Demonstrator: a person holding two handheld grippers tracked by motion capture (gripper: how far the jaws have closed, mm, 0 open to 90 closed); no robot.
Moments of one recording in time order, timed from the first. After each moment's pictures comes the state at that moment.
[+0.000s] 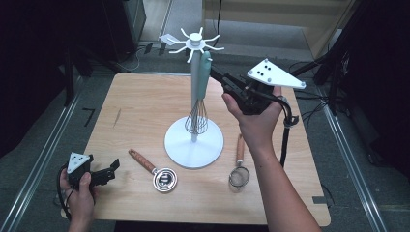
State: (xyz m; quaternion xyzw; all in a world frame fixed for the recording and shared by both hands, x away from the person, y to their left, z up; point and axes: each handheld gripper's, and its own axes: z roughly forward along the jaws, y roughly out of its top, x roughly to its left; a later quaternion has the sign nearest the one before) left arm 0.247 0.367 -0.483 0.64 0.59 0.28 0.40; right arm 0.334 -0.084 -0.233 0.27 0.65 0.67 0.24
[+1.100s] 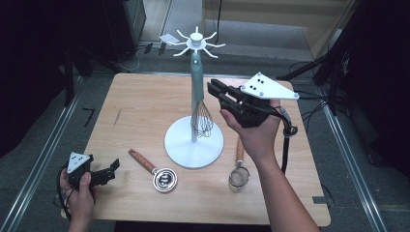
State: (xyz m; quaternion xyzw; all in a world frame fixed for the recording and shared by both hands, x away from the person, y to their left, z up) left arm 0.247 0.367 -0.483 0.64 0.59 0.28 0.40; right arm 0.319 -0.085 -0.251 0.27 0.69 0.62 0.25
